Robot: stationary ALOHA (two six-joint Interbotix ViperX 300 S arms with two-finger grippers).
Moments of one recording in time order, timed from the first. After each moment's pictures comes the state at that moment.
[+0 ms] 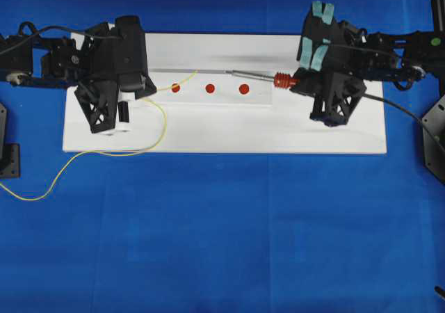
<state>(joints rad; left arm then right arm) 0.16 -0.27 0.78 0.00 0.26 0.08 -0.26 -0.26 0.83 0.14 0.32 0.00</state>
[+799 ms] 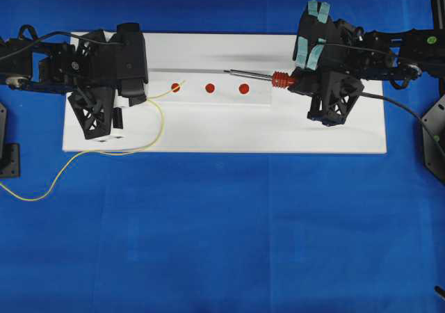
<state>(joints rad) 0.13 -0.27 0.79 0.00 0.36 0.02 -0.26 -0.25 0.82 0.14 0.33 0.01</state>
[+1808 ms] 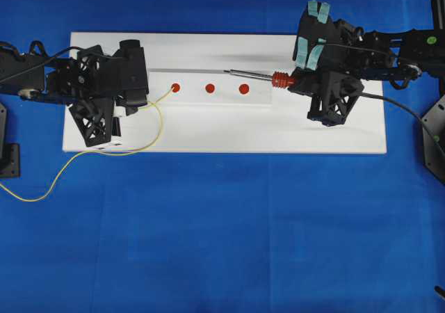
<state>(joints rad) 0.13 -0.18 0.87 0.00 0.28 -0.02 -0.26 -0.25 0.82 0.14 0.33 0.01</state>
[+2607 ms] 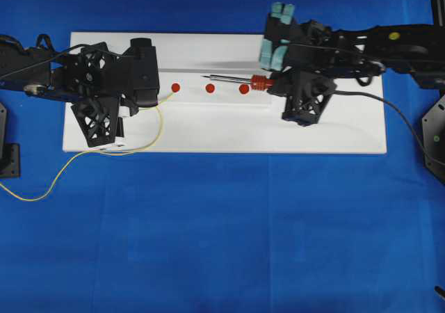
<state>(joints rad) 0.11 -0.18 0.76 0.00 0.46 -0.02 -0.24 -0.08 0.66 0.14 0.40 0.01</state>
